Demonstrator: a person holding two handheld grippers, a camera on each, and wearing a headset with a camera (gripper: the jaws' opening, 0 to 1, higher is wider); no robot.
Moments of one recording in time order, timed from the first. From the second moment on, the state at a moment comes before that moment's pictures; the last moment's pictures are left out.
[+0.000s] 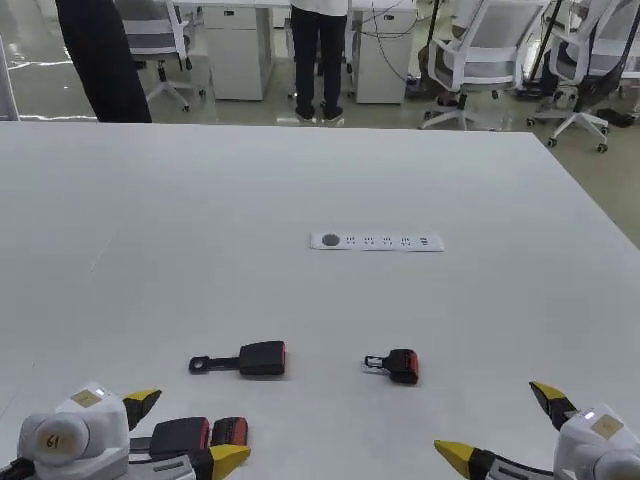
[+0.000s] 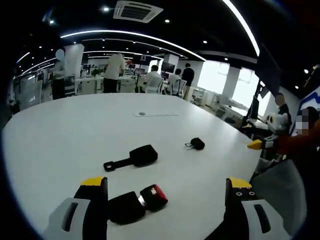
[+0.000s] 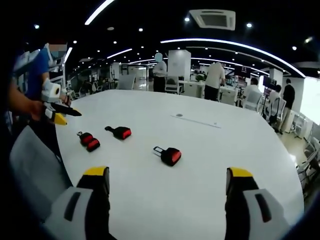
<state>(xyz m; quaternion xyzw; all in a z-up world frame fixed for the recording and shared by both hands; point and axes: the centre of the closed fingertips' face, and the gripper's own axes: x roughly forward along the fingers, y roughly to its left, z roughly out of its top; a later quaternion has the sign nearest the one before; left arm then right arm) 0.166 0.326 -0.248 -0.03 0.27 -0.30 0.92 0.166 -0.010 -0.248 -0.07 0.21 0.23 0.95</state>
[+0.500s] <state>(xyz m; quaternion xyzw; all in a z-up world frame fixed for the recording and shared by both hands) 0.153 0.328 -0.234 -0.03 0.25 -0.29 0.92 0.154 -0.015 -0.245 -0.06 0.21 0.23 0.95</state>
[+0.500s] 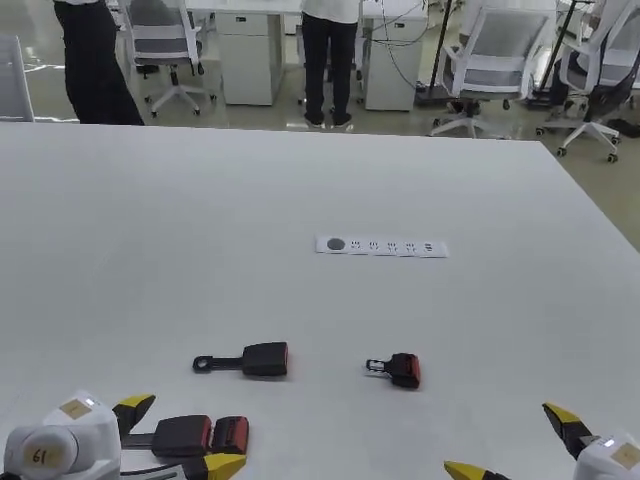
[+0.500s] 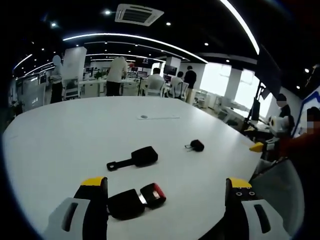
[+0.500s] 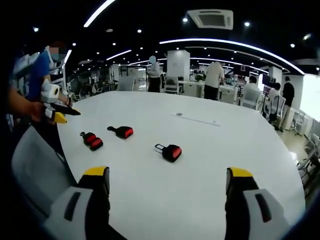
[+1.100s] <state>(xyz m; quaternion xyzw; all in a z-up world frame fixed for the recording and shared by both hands) 0.149 0.323 -0.232 -0.03 0.26 -0.28 0.92 0.155 -0.016 -0.250 -0.07 0.22 0.24 0.94</state>
